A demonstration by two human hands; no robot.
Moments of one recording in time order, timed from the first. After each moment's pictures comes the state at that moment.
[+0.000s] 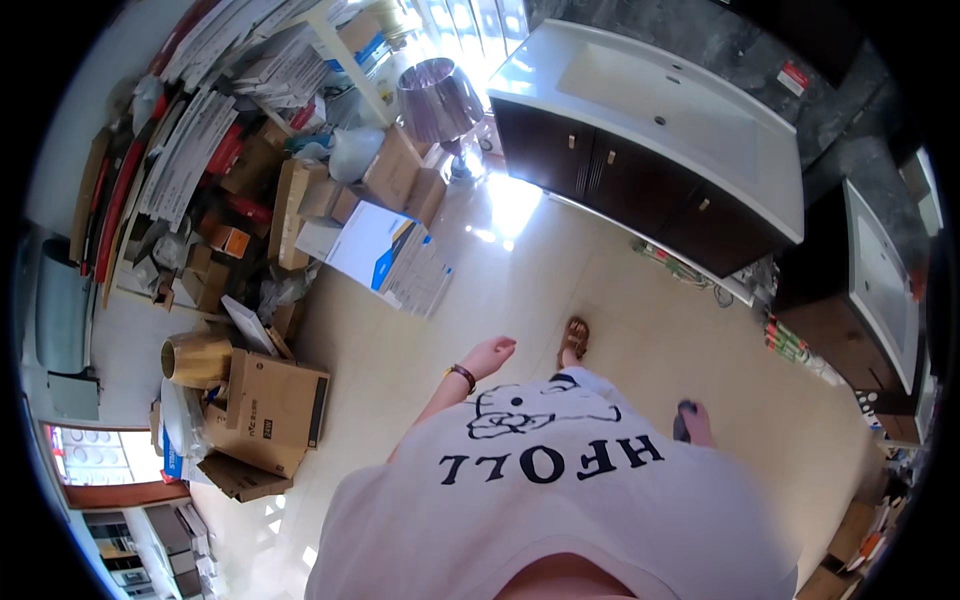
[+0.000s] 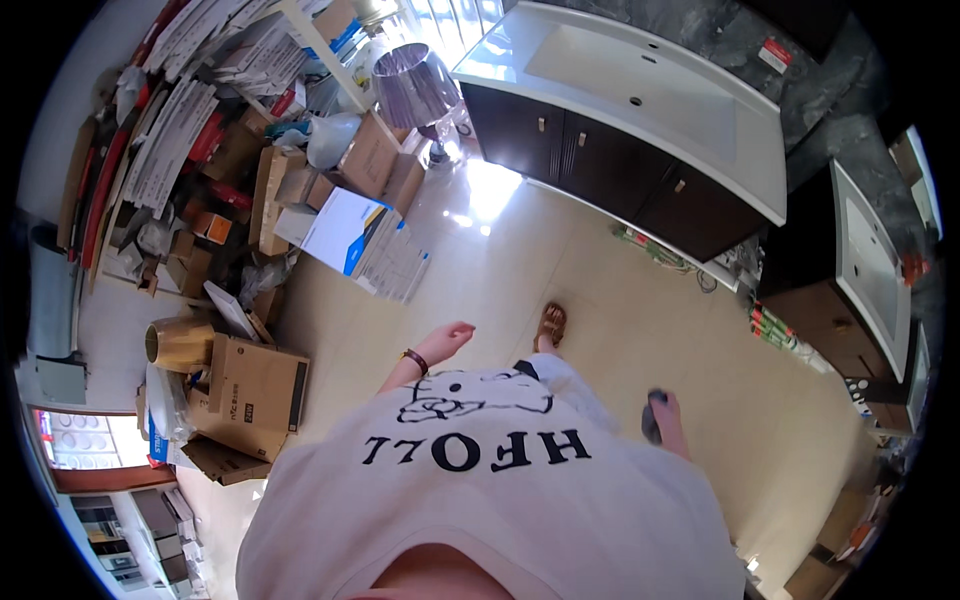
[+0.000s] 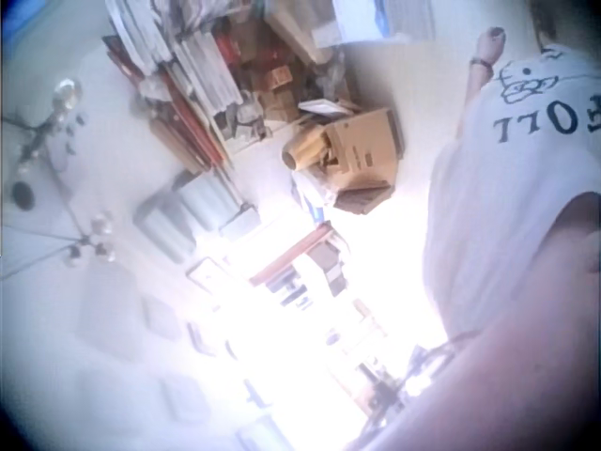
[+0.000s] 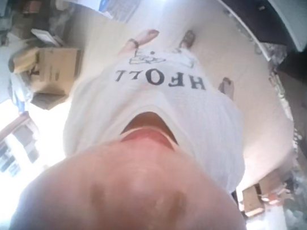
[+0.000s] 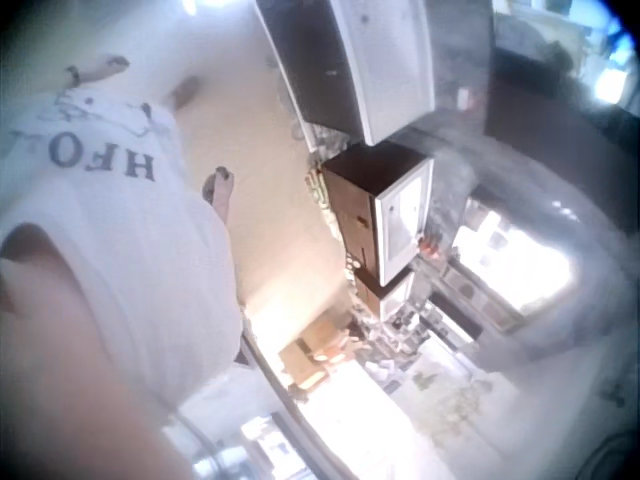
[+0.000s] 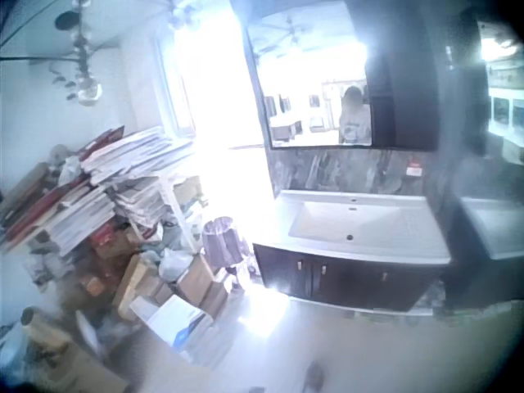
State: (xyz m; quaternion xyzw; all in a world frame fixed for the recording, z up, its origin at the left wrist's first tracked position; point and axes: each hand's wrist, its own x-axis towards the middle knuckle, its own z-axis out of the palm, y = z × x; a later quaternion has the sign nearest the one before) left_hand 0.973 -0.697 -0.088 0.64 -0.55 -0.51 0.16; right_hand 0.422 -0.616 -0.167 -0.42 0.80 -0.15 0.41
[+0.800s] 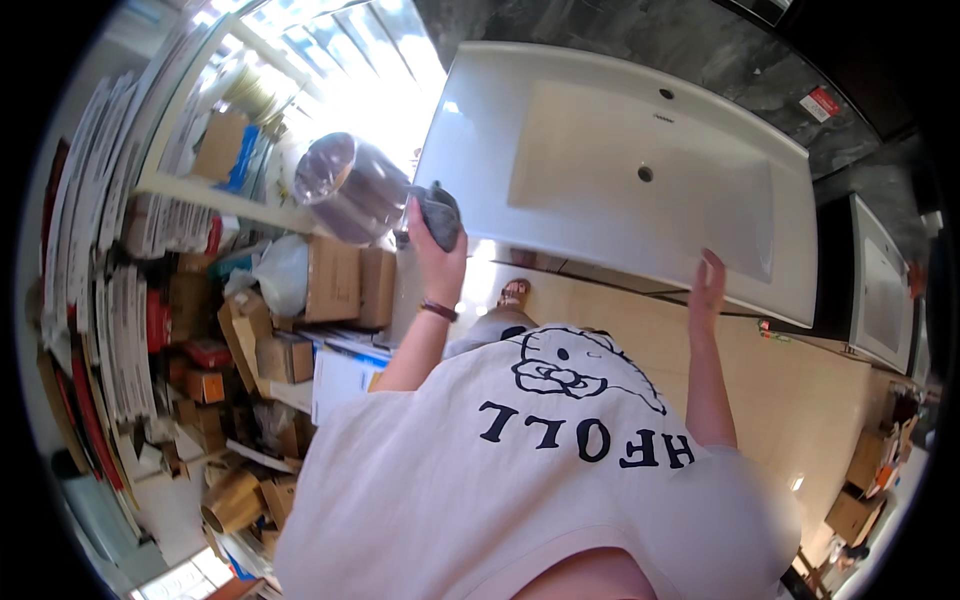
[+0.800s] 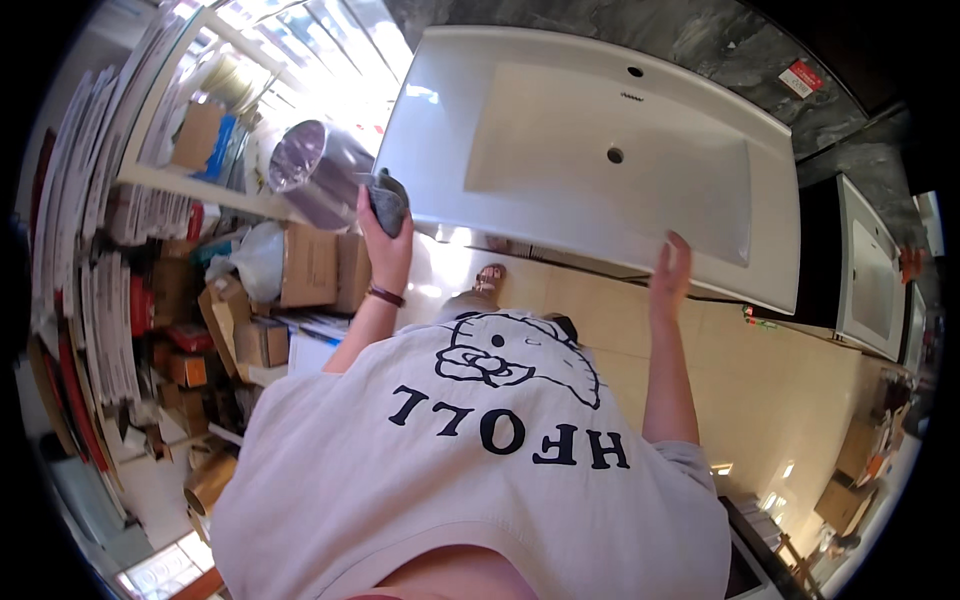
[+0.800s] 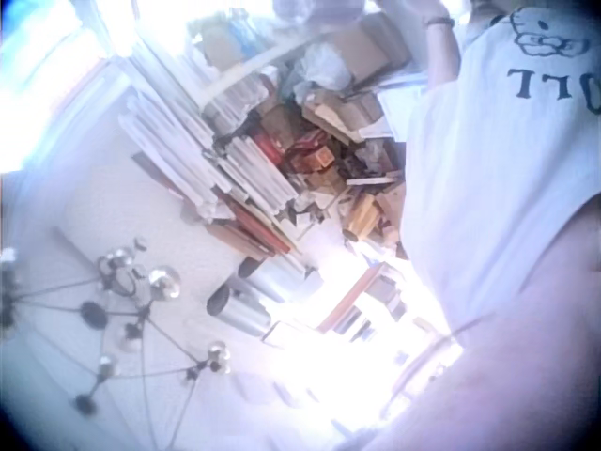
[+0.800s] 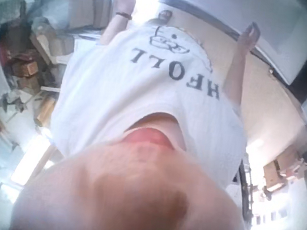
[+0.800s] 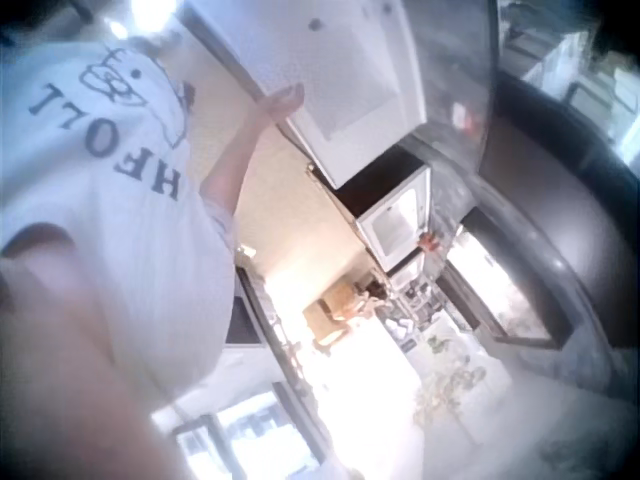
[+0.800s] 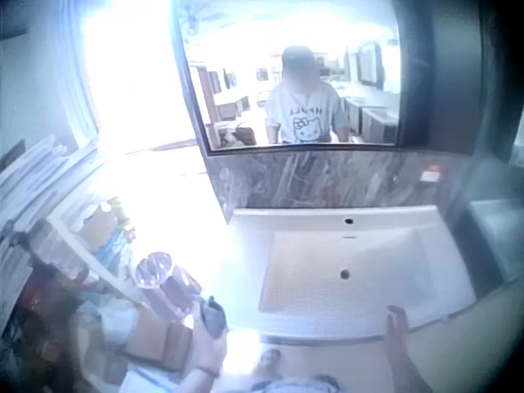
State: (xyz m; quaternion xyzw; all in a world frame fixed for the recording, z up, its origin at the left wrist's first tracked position) left_hand 0.994 -1.278 0.021 0.59 -0.60 -0.14 0.51; right_hand 0.576 -1.192 -0.024 -0.49 0.74 -0.45 0.10
